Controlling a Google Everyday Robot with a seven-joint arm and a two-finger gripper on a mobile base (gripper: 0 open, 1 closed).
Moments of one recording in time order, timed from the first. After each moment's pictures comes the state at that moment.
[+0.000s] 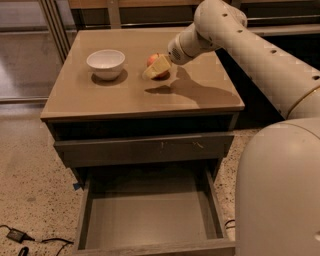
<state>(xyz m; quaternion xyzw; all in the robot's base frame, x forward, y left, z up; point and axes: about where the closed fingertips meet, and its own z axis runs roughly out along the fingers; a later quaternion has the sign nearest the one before) 0.799 -0.024 0.852 -0.41 0.82 0.14 0.38</state>
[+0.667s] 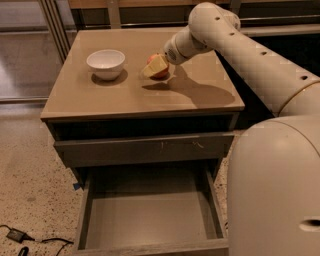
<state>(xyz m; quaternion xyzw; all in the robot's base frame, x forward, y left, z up) 0.818 -0.017 0.847 -0.40 0.82 0.13 0.40</state>
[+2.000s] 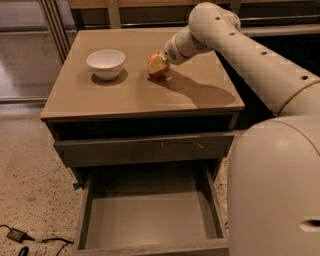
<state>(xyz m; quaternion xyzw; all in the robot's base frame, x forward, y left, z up) 0.818 -0.016 0.847 -0.40 0.82 0.13 0.40</state>
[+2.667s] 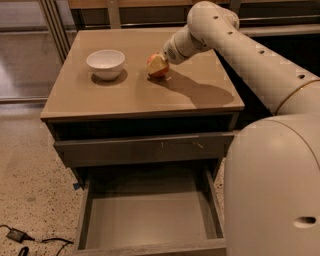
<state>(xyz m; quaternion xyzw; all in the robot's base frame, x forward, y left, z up) 0.818 -0.013 0.844 -0.40 0.82 0.12 0.39</state>
